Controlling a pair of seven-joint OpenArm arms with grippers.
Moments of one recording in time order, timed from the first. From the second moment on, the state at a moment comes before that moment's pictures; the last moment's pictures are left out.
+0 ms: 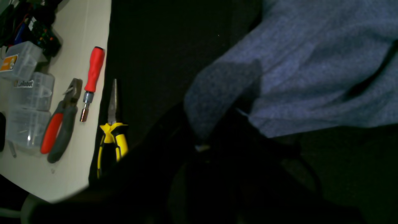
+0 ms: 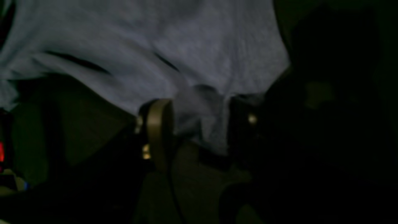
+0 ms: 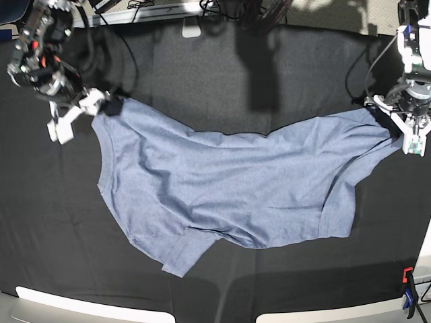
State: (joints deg) left arm 22.2 -23.1 -11.7 113.3 -4.3 -1.5 43.6; right arm -10.4 10.6 31.6 94.5 42.9 28.8 -68.8
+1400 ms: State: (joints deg) left arm 22.2 -23.1 -11.7 113.3 -4.4 -1.5 41.4; right arm -17.0 25.7 44.0 104.5 44.1 35.5 -69.1
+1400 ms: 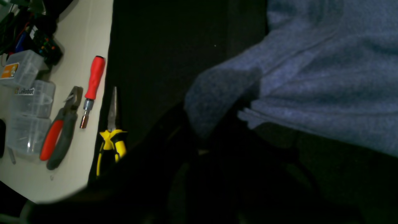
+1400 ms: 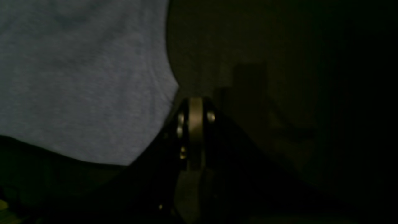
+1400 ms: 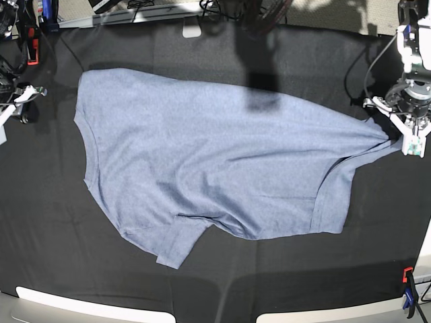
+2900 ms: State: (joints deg) left arm -15.2 -17.0 -11.8 59.4 -20.5 -21.1 24.5; right arm -17.0 25.7 44.0 104.5 46.6 35.7 -69.1
